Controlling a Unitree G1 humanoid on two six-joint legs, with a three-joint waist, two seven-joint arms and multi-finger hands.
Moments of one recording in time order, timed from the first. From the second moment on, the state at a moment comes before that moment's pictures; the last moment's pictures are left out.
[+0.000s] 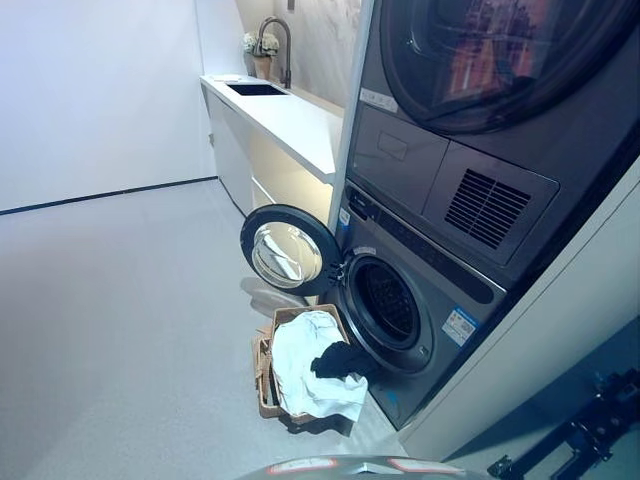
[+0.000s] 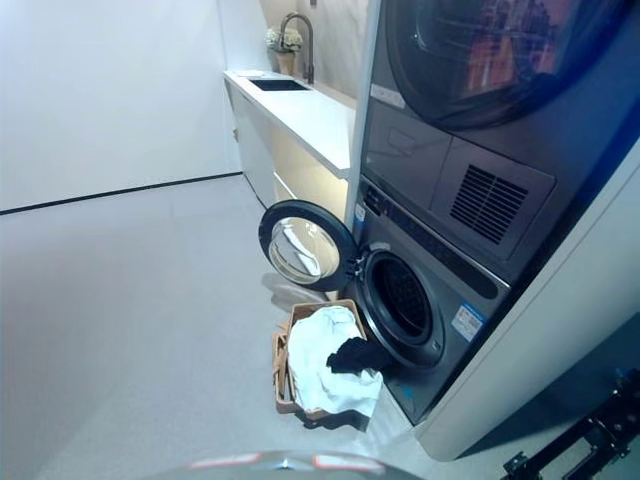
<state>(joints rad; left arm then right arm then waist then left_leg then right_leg) 0.03 0.26 -0.20 1.39 -0.09 0.04 0.08 0.07 -0.18 0.05 1.42 0.23 0.06 -0.12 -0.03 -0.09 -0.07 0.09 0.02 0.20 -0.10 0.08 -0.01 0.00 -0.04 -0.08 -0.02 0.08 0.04</state>
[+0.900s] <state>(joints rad) -0.17 0.18 -0.12 1.36 -0.30 -0.02 0.12 -0.13 -0.33 0.04 1.41 0.26 0.00 -0.17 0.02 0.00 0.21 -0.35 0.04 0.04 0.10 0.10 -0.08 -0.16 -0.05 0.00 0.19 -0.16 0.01</state>
